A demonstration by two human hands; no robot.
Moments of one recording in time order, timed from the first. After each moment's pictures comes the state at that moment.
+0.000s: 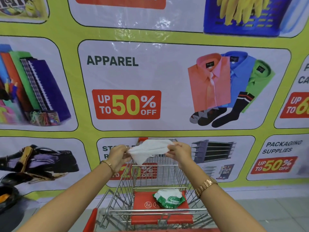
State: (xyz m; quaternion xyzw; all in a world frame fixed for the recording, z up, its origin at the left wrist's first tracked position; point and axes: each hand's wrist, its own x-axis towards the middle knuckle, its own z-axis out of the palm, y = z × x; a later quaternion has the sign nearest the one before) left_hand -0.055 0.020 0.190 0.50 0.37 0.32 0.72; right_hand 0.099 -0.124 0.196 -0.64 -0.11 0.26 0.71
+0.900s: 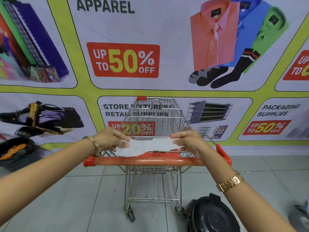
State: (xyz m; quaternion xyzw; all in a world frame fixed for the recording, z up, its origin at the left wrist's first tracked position) left_hand -0.150 -0.083 0.172 0.74 0.42 0.03 0.52; right_hand 0.052 -0.267 0.149 -0.72 -0.20 0.39 0.53
